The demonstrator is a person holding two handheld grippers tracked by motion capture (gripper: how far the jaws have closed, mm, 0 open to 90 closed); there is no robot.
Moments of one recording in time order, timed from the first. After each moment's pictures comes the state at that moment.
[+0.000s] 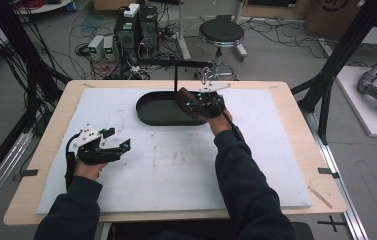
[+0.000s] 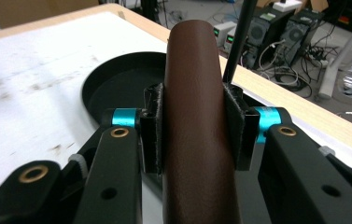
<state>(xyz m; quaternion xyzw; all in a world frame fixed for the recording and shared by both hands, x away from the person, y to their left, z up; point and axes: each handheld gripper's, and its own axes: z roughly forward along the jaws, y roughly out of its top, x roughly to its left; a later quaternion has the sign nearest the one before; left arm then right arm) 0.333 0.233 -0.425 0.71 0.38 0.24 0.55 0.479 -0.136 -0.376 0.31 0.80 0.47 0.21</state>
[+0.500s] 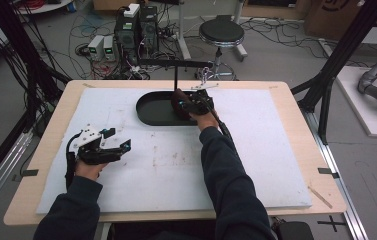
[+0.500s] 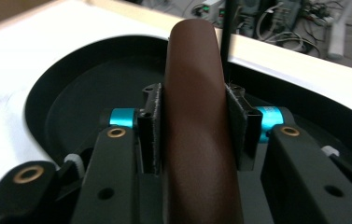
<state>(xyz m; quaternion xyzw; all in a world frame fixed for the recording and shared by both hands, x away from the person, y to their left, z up) 0.334 0.233 -0.425 0.71 0.37 0.23 0.55 0.521 -0.114 -0.417 0.40 0.77 0.46 0.17</state>
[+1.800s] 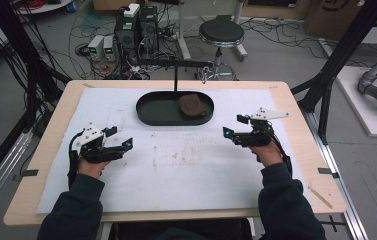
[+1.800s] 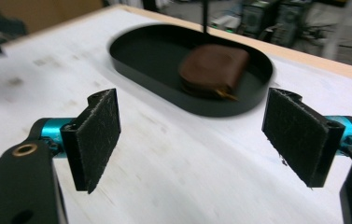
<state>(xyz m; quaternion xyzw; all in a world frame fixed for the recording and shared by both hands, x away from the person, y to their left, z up) 0.339 0.228 -0.426 0.71 0.37 0.24 0.55 0.377 -0.266 -0.382 0.35 0.77 0.50 0.18</state>
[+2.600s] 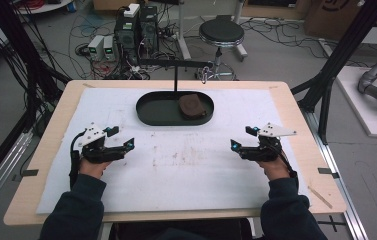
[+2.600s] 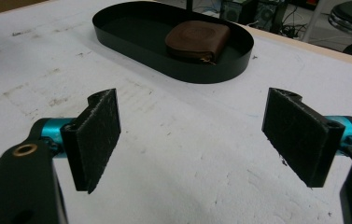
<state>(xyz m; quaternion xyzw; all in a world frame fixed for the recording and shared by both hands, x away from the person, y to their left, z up) 0.337 0.222 -0.423 0.71 0.37 0.24 0.55 0.346 -0.283 -0.402 0.36 0.77 0.48 0.22</state>
